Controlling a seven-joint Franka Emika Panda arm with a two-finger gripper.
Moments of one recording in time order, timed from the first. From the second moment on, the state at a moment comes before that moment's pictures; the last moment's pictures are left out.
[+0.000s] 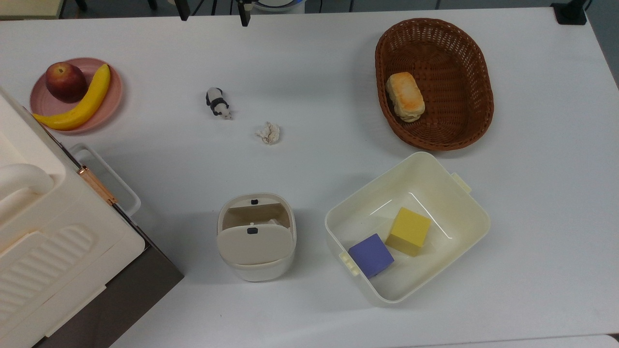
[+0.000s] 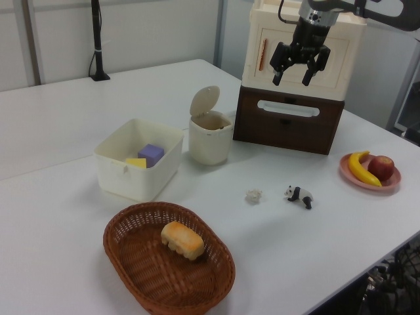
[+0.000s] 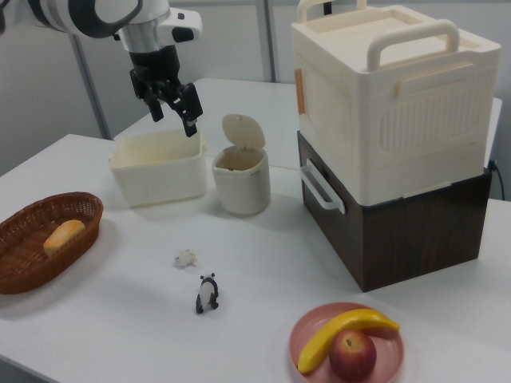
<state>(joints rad) -0.06 0.01 -0.04 -1.55 0.07 1.69 0.08</state>
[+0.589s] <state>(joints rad) -0.06 0.01 -0.01 -1.58 0.07 1.69 0.08</state>
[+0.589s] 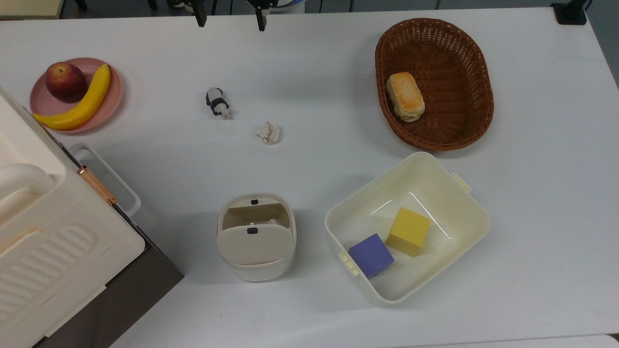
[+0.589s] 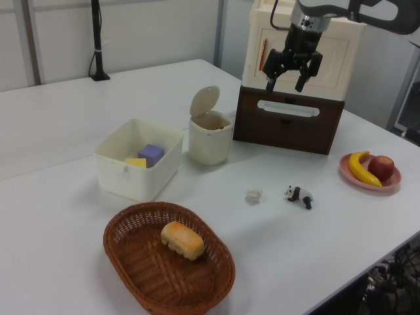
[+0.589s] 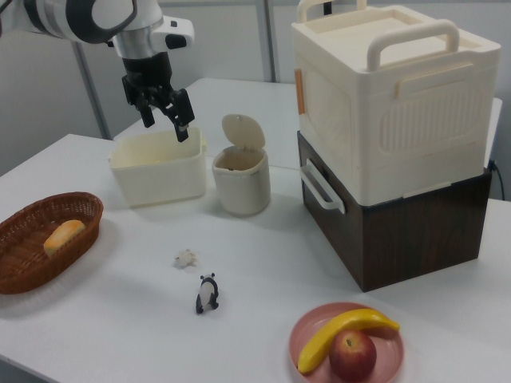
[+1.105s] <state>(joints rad) -0.06 0.01 0.00 -1.58 0.07 1.55 0.08</state>
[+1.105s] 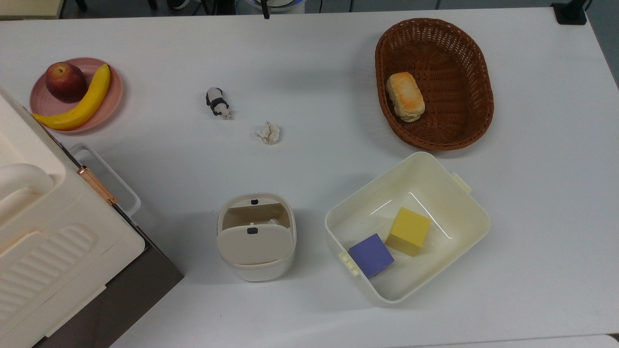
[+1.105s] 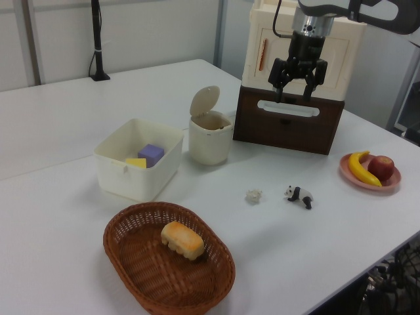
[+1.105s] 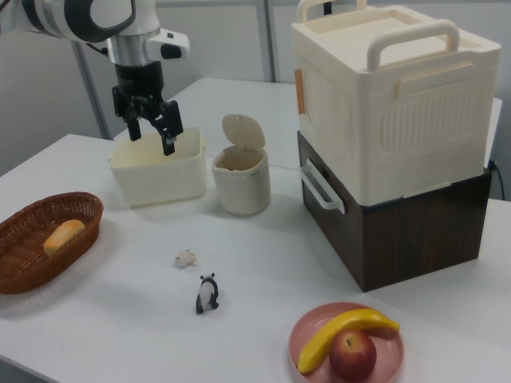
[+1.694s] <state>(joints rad) -0.08 0.00 0.14 -1.85 0.07 1.91 0.10</state>
